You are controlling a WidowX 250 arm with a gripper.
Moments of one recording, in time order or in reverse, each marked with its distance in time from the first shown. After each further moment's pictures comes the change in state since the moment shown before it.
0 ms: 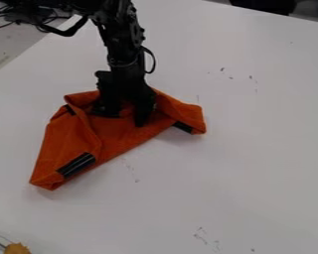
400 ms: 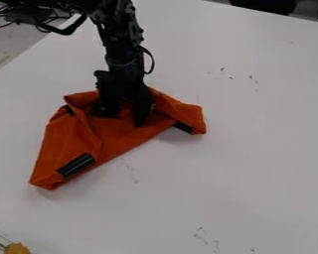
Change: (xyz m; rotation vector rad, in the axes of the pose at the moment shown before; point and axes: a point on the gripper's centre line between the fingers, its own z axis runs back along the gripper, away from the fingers) arm -0.007 0.012 0.012 0.012 0.025 -0.028
